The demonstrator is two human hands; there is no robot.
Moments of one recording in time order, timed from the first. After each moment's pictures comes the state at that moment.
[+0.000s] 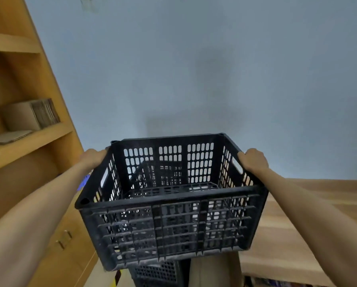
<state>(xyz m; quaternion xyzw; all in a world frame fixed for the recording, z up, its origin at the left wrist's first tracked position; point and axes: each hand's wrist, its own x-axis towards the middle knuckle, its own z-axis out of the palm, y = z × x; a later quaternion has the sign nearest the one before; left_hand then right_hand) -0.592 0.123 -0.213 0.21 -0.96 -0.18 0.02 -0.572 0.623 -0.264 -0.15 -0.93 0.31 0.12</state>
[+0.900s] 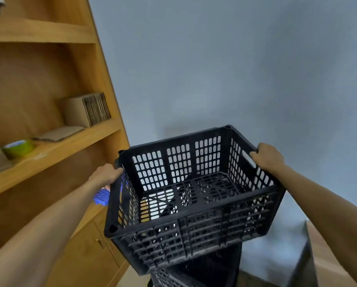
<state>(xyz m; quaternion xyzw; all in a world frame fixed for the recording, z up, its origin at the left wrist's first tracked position) -0.718 0.004 -0.235 0.32 -0.93 -0.20 0.00 -0.896 0.458 -0.261 0.05 -0.97 0.22 0.11</state>
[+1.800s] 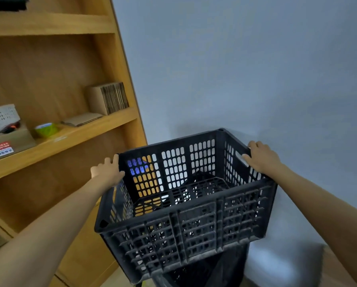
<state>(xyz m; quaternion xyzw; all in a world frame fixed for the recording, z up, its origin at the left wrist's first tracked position) -0.723 0.069 -0.257 0.38 -0.92 0.08 -0.02 -0.980 0.464 -0.284 0.23 -0.96 0.10 0.08</state>
